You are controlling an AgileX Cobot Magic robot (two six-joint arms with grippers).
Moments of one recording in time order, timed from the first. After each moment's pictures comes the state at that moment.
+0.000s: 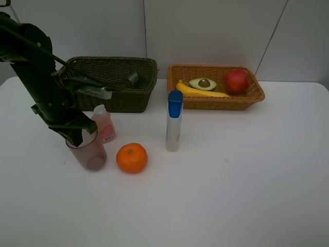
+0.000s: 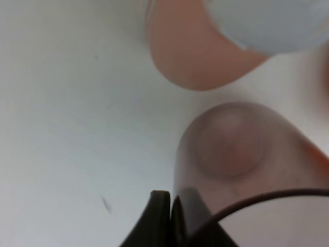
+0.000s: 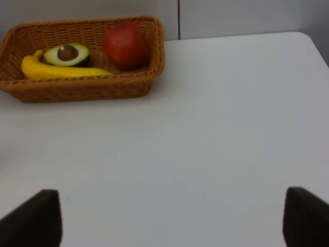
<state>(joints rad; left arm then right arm) -0.30 1.83 -1.02 -0.18 0.83 0.19 0.01 0.00 -0.52 -0.07 1.04 0.04</state>
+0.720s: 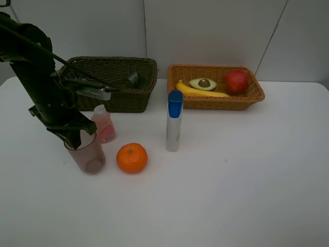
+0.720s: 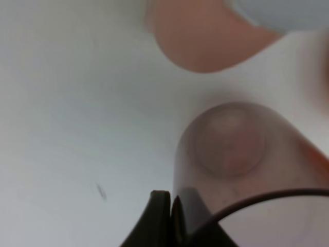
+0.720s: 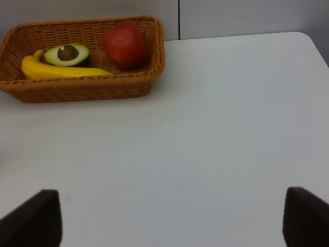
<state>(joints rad) -0.30 1.83 -1.02 -0.18 0.87 0.16 0.01 0.00 -0.52 -0.07 1.04 0.04</state>
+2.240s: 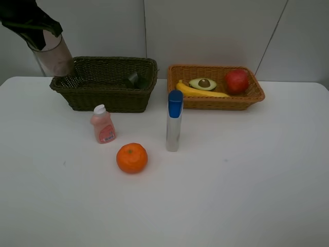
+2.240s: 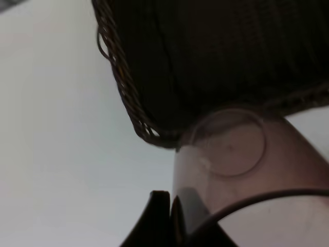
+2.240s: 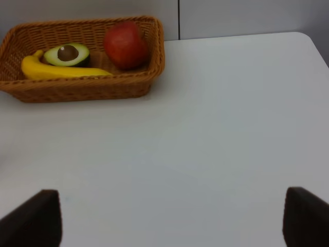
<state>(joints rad) -0.16 1.80 -1.58 0.11 1.02 0.14 0.01 0.00 -0.52 -0.07 1.04 0.04</state>
